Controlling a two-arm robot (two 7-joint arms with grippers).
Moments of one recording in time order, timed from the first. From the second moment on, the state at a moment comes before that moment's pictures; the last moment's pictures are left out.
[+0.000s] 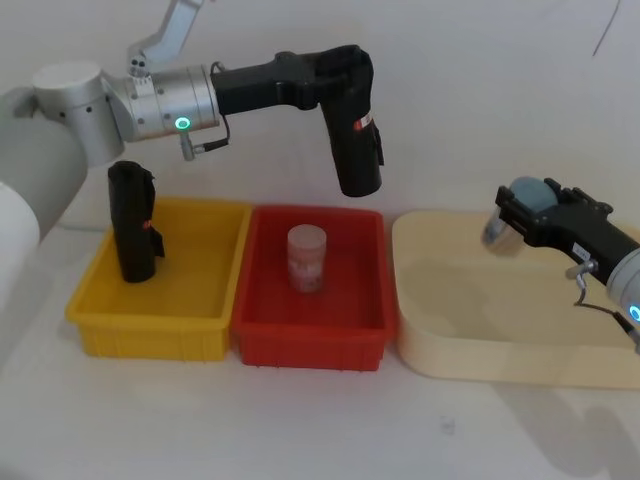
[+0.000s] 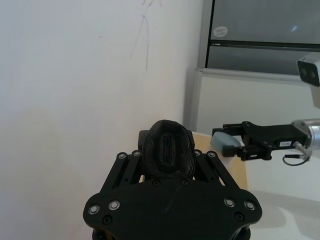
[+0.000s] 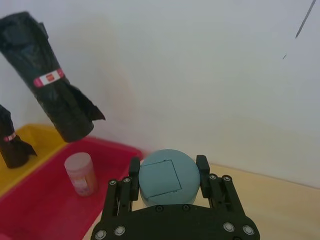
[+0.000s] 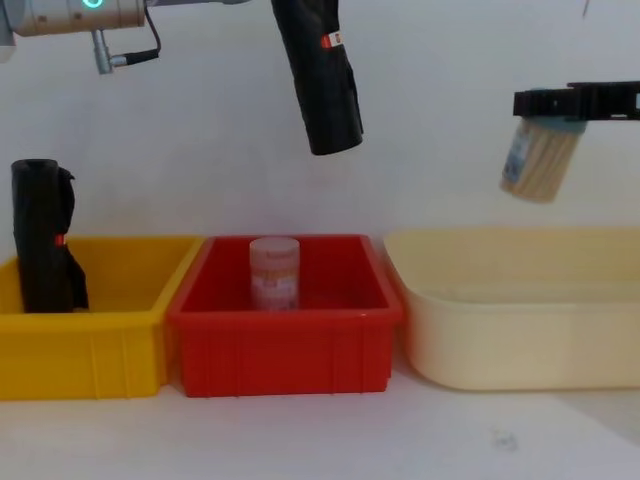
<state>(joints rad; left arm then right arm) -1.31 0.14 0.60 -0.33 -0.71 -0.06 -1.21 0.42 0.24 -0.14 -1.58 0.28 0.41 0.33</state>
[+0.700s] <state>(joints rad) -1.39 0.08 0.63 -0.18 -0.73 -0.10 -1.27 0.43 0.26 -0.22 -1.52 0.21 0.39 0.31</state>
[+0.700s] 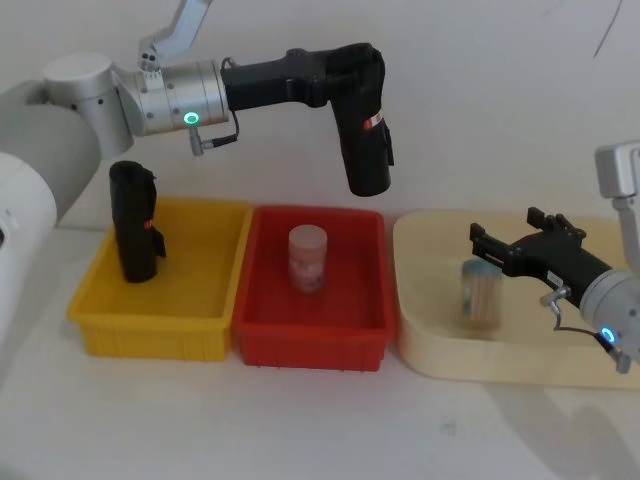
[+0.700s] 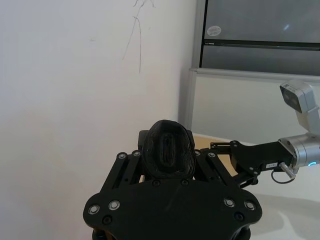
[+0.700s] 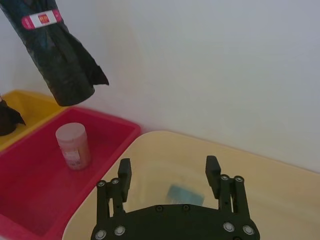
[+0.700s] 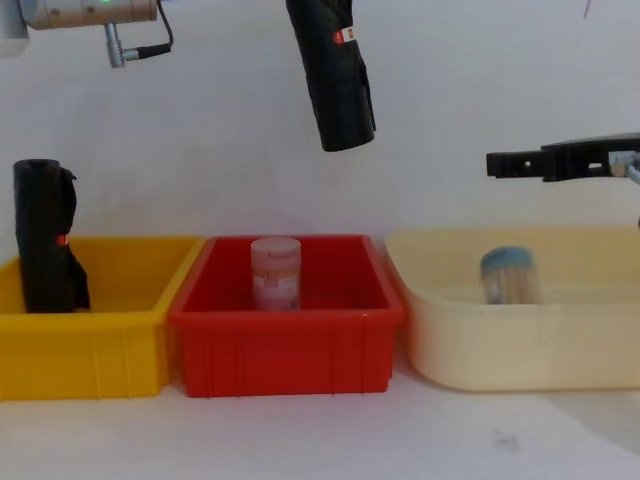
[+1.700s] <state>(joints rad) -1.40 0.07 0.64 -0.15 -0.73 -0.11 -1.28 0.44 0.27 -0.26 -1.58 0.22 0.30 0.35</state>
